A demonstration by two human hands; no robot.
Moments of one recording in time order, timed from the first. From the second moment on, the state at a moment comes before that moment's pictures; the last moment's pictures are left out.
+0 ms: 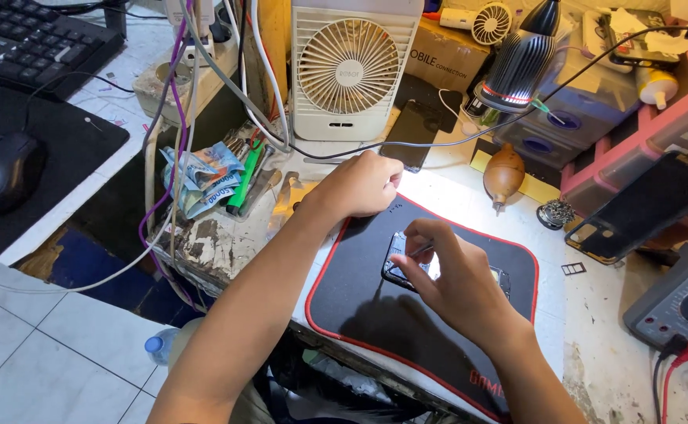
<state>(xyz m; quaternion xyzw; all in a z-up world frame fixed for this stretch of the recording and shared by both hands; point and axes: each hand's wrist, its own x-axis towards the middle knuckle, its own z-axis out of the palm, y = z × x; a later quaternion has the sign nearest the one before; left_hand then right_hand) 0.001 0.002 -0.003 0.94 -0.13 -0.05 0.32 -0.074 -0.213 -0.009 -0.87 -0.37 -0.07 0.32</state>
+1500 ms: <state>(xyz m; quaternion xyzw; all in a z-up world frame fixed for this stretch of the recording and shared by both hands) 0.003 0.003 -0.011 0.94 -0.15 -0.01 0.32 -0.079 -0.216 0.014 -0.86 -0.38 -0.01 0.33</state>
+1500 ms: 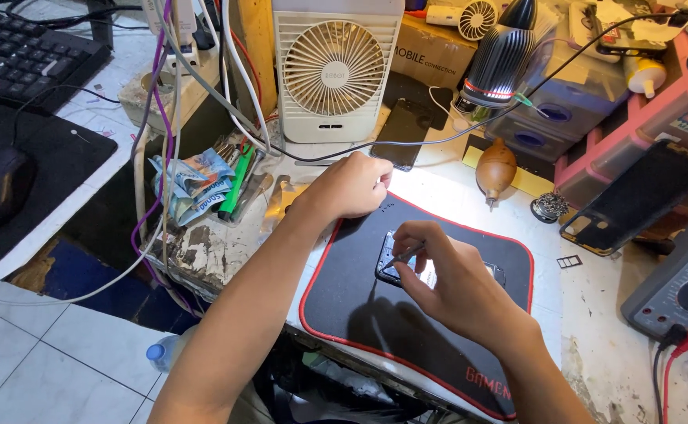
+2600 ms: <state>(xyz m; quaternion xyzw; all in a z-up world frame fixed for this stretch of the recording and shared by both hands) -0.002 -0.010 -0.001 0.76 -0.29 -0.22 0.55 -0.053 -0.242 0.015 -0.83 -0.23 -0.25 0.45</state>
